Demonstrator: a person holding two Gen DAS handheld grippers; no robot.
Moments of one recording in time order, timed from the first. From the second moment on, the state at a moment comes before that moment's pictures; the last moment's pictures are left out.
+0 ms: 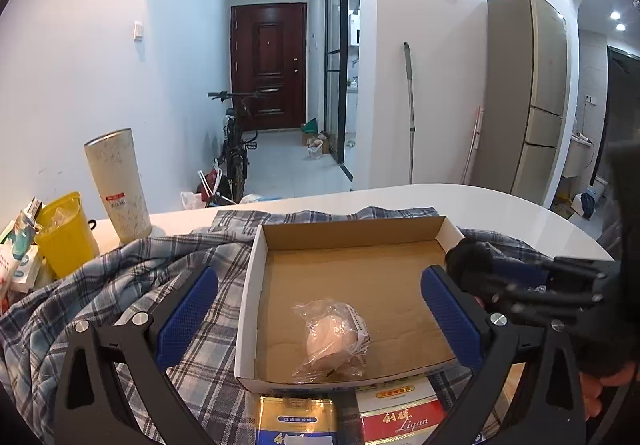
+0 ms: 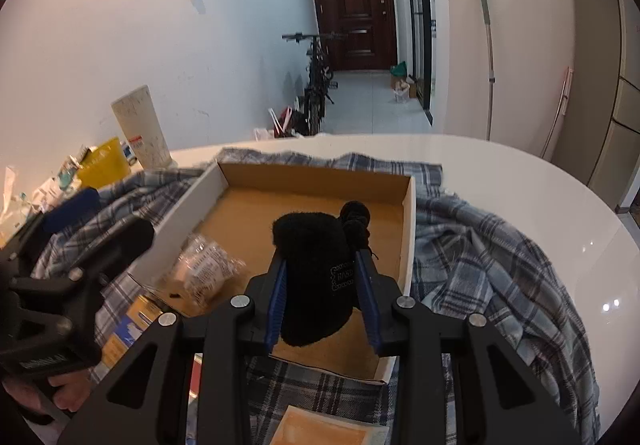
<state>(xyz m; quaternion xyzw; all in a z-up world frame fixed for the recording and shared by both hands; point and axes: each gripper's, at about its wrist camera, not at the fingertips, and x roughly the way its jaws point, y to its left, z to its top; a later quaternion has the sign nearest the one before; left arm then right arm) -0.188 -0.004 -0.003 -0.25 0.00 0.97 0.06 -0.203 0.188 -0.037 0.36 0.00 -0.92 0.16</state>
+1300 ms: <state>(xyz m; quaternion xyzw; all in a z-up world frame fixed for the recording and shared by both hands) -0.018 -0.016 0.095 -0.13 -0.04 0.99 0.06 -0.017 0.248 0.085 0.08 -0.03 -0.99 0.09</state>
